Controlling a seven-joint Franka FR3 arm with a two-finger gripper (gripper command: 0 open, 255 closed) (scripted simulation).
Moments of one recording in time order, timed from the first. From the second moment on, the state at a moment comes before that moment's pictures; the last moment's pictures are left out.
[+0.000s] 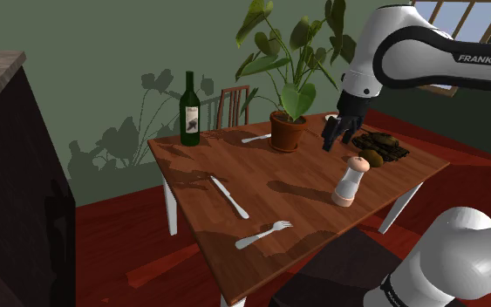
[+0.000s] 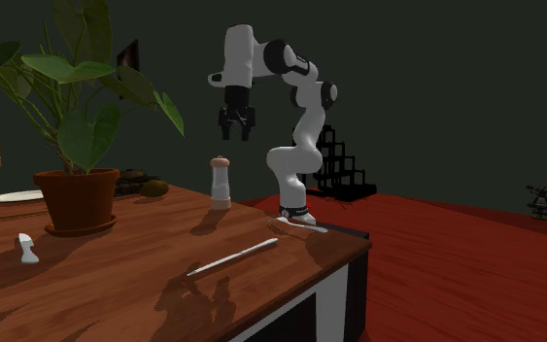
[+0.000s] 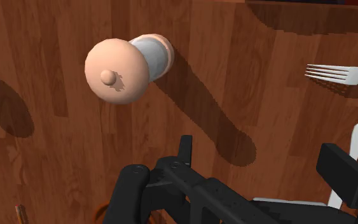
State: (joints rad) arm 0.00 -0.74 0.03 -2.39 -0.03 1.68 0.10
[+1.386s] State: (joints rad) arm 0.07 -0.06 0.17 -2.12 0.14 1.96 0.33
